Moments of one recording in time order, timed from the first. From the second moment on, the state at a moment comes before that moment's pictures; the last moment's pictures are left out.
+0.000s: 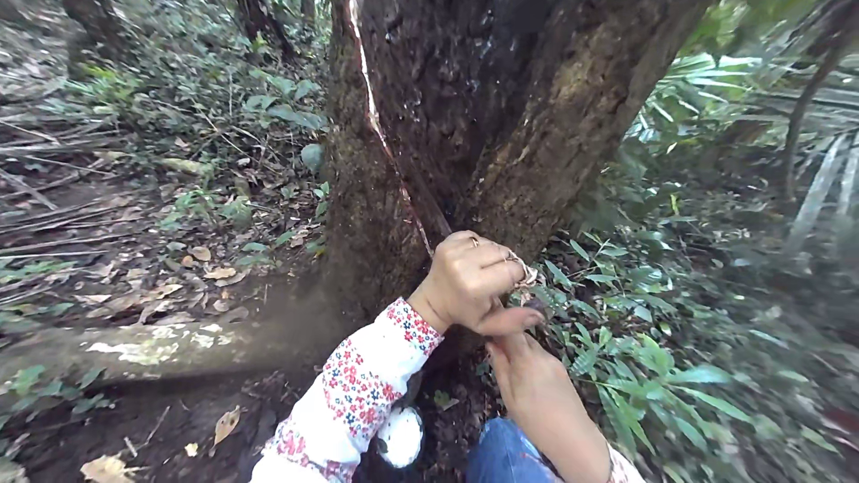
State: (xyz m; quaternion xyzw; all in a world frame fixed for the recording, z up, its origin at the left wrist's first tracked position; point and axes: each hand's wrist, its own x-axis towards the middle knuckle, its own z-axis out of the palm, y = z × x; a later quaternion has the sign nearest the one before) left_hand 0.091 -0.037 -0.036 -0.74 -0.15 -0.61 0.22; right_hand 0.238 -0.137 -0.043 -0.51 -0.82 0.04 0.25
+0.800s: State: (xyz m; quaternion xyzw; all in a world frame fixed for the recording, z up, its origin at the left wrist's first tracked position) left_hand 0.092 -0.020 -0.046 -0.69 -0.22 -0.59 0.36; right_hand 0.240 -0.040 -0.112 -0.29 -0.83 -0.09 0.48
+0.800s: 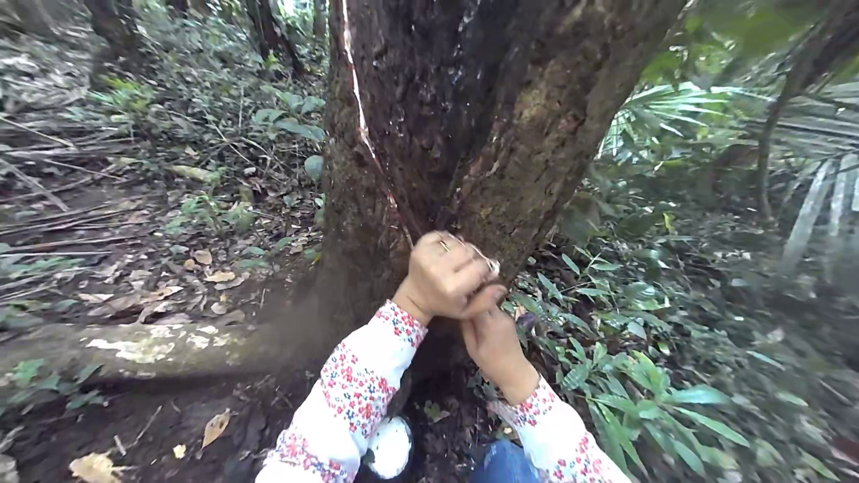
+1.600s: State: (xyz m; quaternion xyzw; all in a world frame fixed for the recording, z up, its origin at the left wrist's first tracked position) left_hand 0.129 -0.026 -0.109 -0.73 -0.27 -0.55 0.30; right_hand 0.253 -0.066 -0.180 -0.43 -0.81 0.02 0.40
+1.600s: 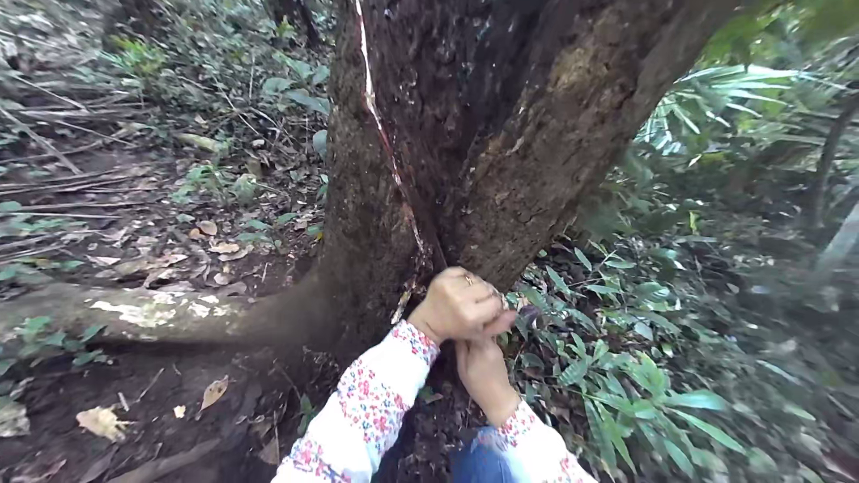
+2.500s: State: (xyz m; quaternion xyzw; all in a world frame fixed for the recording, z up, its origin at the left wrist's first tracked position) left_hand 0.151 -0.039 -0.102 -0.73 -0.31 -0.54 0.28; right_hand 0.280 -0.091 -0.158 -0.43 -0.83 0.11 0.35
